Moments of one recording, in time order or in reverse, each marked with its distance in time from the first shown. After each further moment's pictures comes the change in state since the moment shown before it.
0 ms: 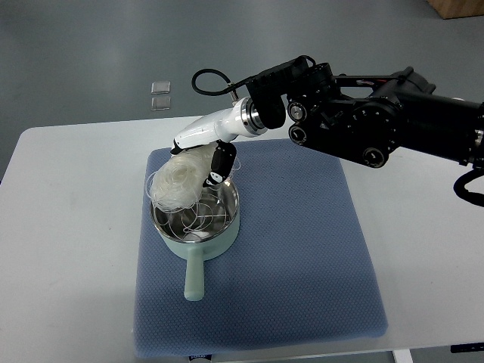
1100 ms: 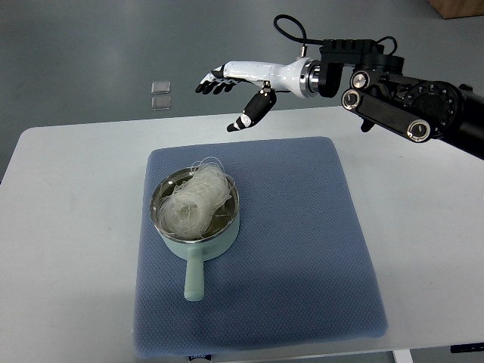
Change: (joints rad) left arm 0.002 0.000 0.002 0.001 0.001 0.002 0.000; right arm -0.193 -0.169 0.262 -0.088 0.335 -0.209 -0.003
